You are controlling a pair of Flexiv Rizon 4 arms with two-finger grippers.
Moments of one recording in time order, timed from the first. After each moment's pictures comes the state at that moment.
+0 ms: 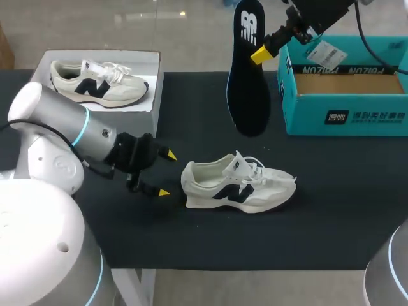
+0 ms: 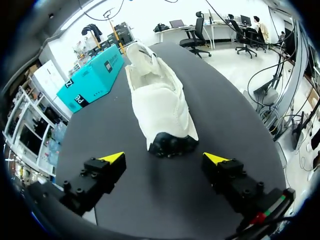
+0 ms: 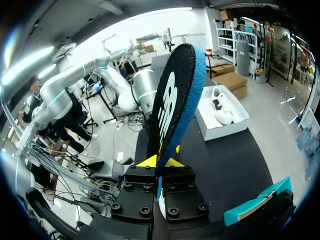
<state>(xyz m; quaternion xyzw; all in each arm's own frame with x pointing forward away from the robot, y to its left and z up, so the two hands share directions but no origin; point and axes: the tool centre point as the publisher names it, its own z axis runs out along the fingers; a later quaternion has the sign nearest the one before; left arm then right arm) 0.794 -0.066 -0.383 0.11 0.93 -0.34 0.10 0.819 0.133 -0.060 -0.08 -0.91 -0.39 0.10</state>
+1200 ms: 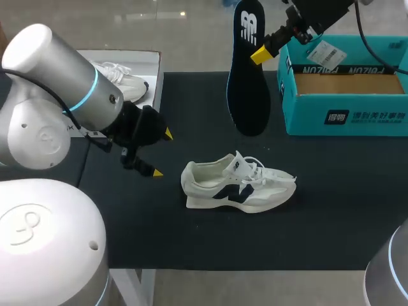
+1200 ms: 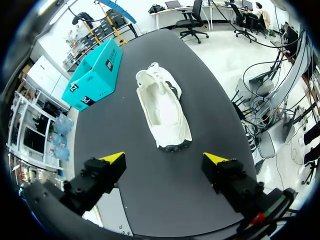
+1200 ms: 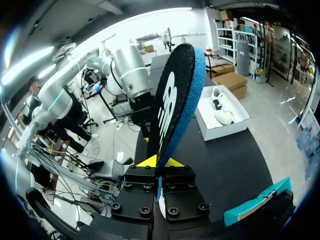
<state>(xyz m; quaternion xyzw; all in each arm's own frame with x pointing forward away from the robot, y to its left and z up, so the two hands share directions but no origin) 0.782 -0.059 -0.293 0.13 0.96 -0.24 0.11 0.819 0.133 -0.060 -0.08 -0.91 -0.39 0.10</state>
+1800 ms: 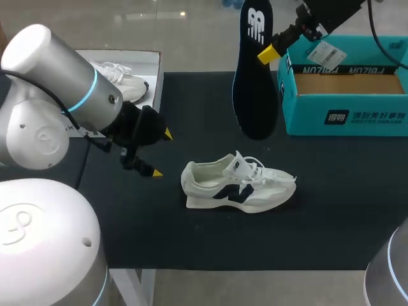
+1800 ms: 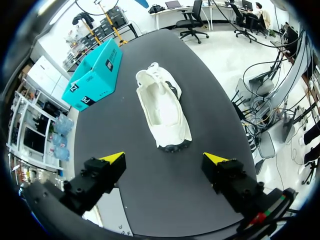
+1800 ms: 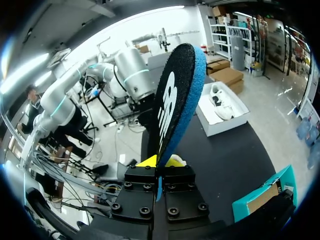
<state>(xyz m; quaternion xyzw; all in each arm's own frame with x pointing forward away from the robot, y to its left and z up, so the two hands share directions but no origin) 0.782 -0.059 -0.293 0.13 0.96 -0.24 0.11 0.792 0.123 -0.042 -0.11 -0.91 -0.39 0.10</state>
